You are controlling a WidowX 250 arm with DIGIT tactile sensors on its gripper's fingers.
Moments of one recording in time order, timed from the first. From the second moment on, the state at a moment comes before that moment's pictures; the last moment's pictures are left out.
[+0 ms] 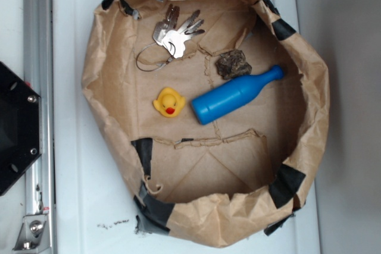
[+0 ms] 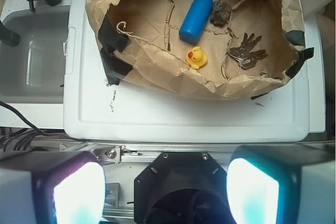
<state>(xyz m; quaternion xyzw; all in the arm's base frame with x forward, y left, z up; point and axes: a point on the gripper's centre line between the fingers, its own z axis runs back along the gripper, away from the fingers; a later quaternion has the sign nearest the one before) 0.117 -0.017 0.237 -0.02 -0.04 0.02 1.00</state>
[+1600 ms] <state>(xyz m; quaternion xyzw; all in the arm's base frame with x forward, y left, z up) 0.236 0.056 0.121 0.06 -0.07 0.02 1.00</state>
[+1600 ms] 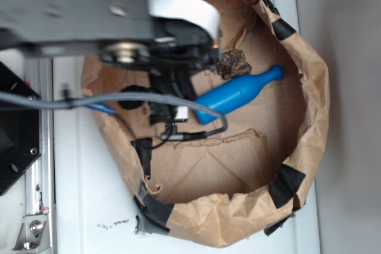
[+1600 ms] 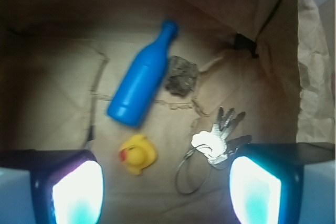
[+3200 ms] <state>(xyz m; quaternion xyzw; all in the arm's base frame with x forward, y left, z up) 0.234 0.069 0.064 0.05 -0.04 0.19 0.98</state>
